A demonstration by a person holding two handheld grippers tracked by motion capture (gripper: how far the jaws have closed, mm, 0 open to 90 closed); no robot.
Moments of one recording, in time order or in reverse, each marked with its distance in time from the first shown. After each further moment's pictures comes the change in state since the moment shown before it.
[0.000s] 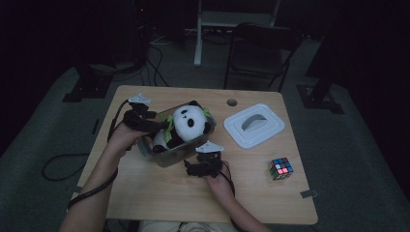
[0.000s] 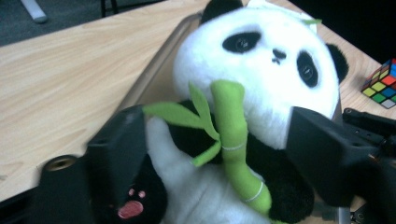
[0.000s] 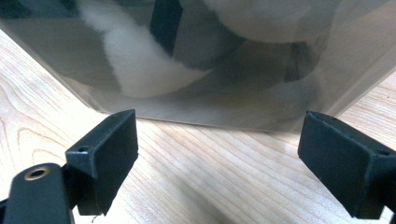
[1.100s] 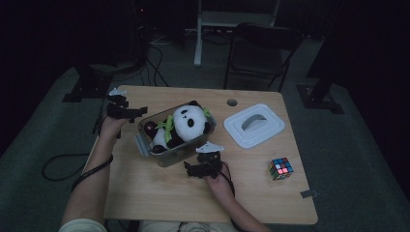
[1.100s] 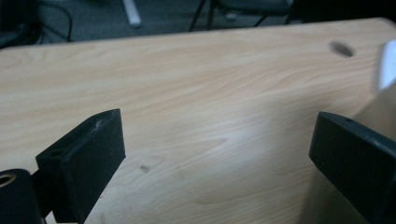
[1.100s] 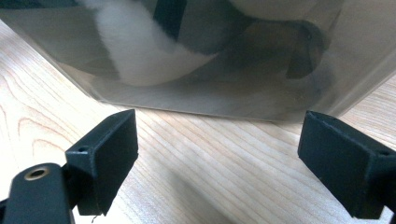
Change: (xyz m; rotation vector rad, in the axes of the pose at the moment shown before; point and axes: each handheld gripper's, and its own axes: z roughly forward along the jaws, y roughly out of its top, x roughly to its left) left arm 0.119 -0.040 0.033 -0.098 0.259 -0.210; right arm -0.003 -0.005 0.006 0.026 0.035 0.006
